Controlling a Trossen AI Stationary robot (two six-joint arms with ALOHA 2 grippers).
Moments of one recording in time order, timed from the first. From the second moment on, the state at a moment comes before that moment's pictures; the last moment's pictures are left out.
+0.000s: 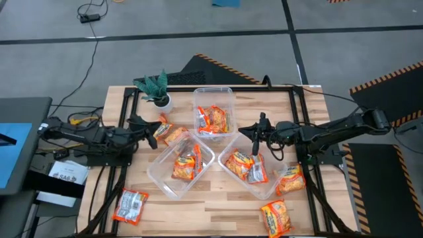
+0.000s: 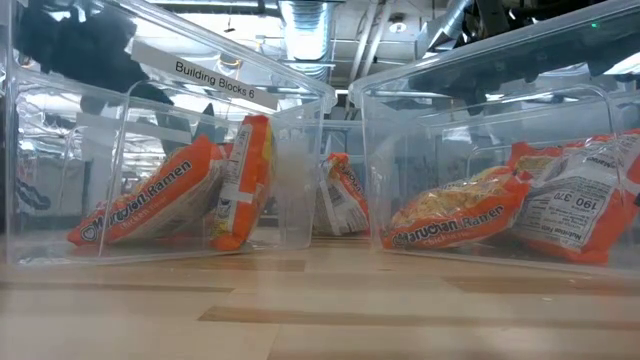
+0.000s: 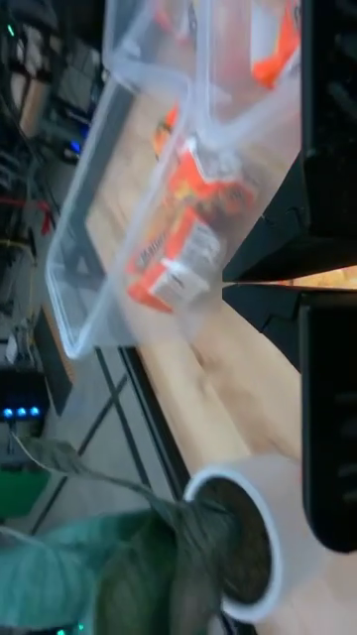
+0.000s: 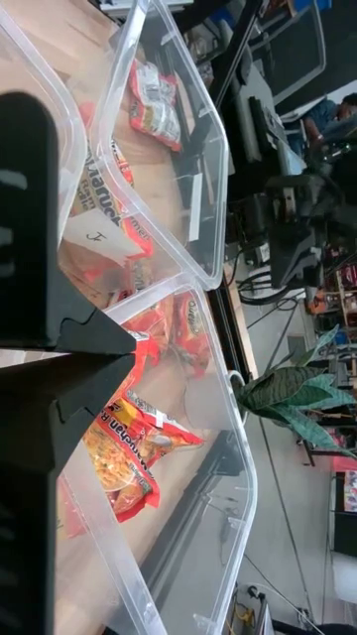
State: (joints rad) left arm -0.20 0.39 0.30 -0.21 -0.87 -0.40; right arm 0.04 1.05 0.39 0.53 0.32 0.21
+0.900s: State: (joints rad) left arm 0.28 0.83 0.30 -0.38 -0.52 -0.60; right arm 0.04 1.05 0.39 0.53 0.32 0.21
